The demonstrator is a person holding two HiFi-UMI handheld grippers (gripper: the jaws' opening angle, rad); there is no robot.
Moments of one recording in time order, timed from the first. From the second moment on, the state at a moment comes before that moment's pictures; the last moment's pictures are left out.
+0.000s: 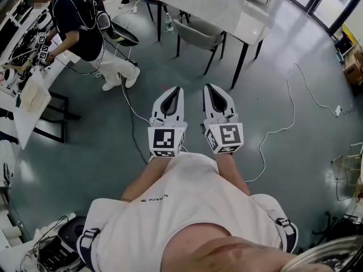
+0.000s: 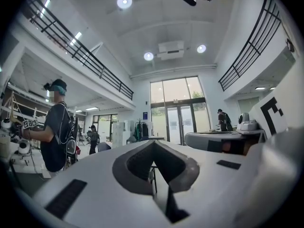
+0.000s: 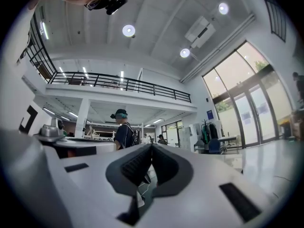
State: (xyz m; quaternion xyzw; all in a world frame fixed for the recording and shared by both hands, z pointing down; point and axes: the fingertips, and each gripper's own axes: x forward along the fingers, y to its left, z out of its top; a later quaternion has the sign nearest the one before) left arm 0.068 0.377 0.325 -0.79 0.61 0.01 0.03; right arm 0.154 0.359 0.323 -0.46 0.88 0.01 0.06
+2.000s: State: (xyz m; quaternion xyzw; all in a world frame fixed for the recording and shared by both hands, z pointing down) left arm -0.071 -0.134 0.391 -0.84 0.54 -0.05 -0.02; right arm 0.018 -0.148 0.388 -0.53 0.84 -0.05 -0.03
